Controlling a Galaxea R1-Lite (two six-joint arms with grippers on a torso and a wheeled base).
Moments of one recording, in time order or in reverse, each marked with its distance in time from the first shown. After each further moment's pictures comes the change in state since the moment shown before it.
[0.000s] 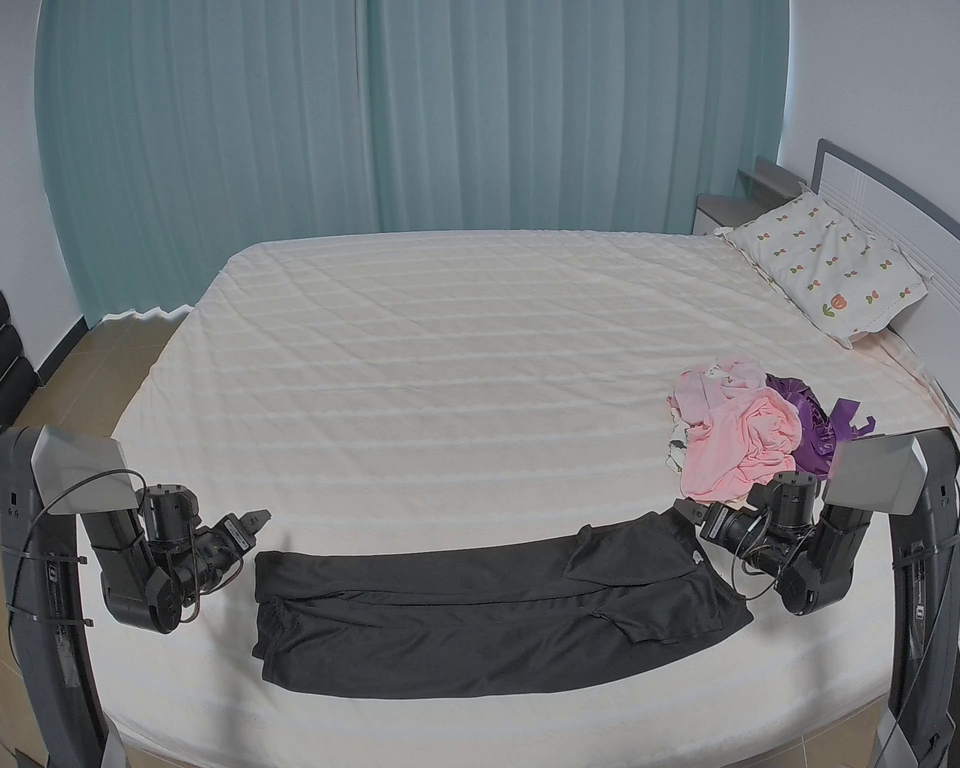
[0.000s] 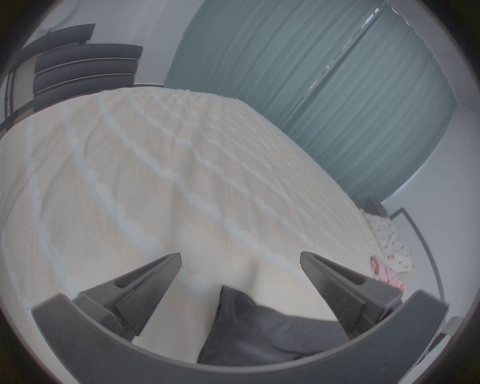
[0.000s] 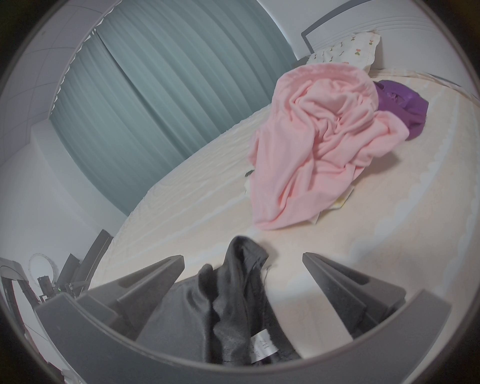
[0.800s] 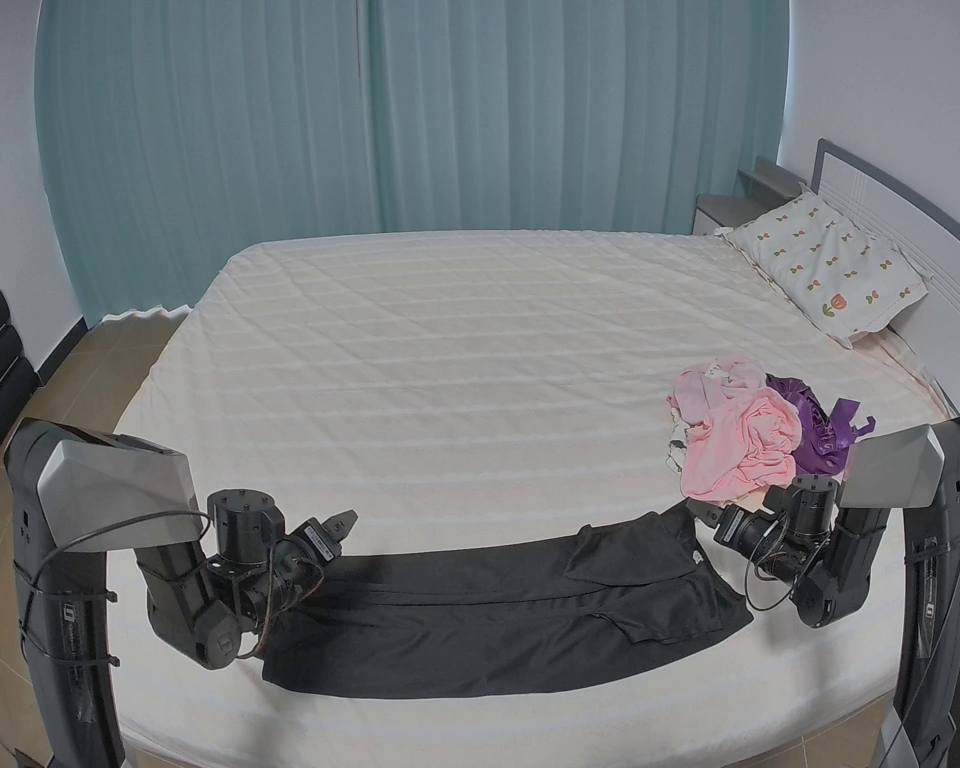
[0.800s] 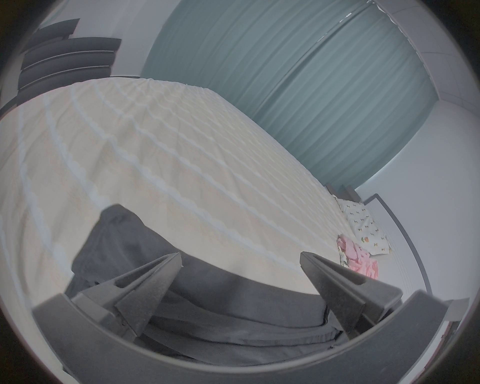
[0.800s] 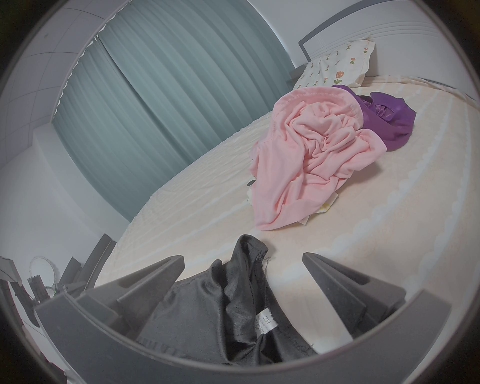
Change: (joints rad) left arm -0.363 -0.096 0.072 -0.040 0.183 -0.160; right arm -0.006 -0.067 0.153 -0.120 -0.009 0.011
